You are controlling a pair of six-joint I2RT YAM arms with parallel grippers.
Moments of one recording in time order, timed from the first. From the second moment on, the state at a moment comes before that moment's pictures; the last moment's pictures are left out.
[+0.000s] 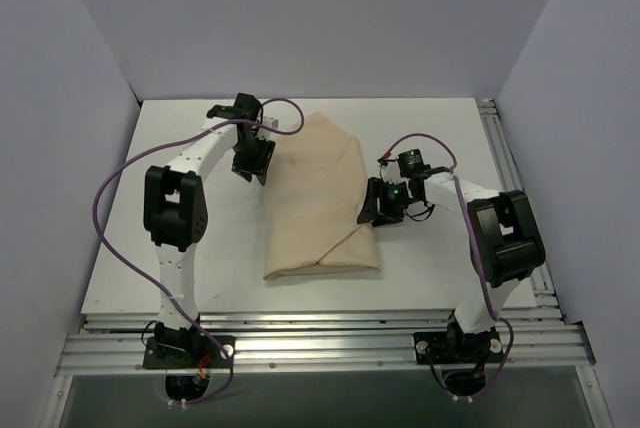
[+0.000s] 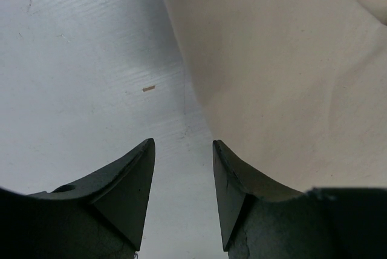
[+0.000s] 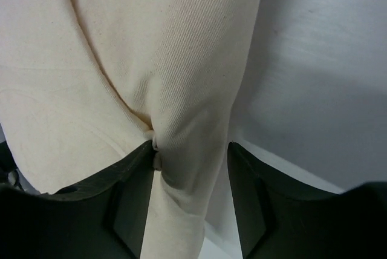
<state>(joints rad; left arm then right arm) -0.29 2.16 1.91 -1.04 0.10 0.01 0.28 1.75 0.98 -0.34 -0.55 0.31</state>
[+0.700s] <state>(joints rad) -0.30 2.17 1.98 -1.02 0.21 0.03 0.19 2.03 1.47 -0.34 -0.55 0.37</state>
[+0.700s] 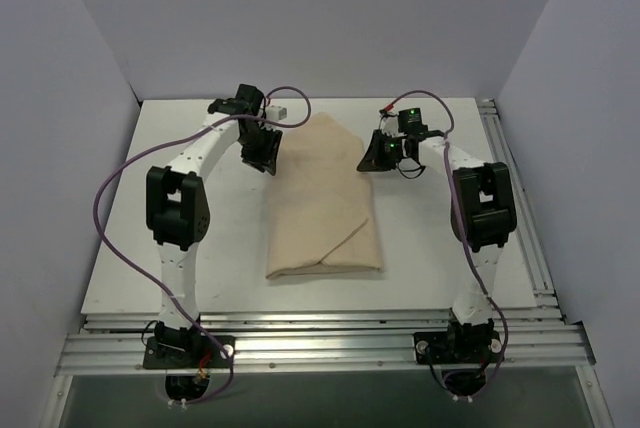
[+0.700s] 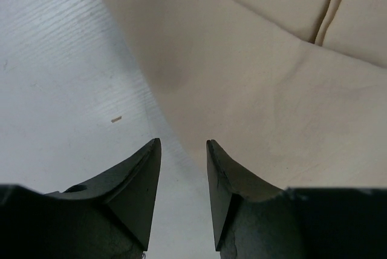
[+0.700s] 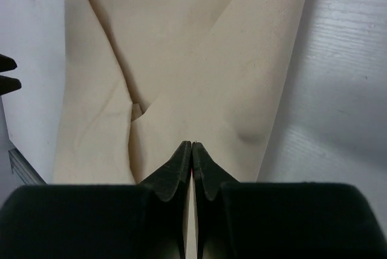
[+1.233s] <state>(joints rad) -0.30 2.38 2.06 -0.97 0.26 0.03 0.14 2.21 1.43 -0.10 -0.66 0.46</state>
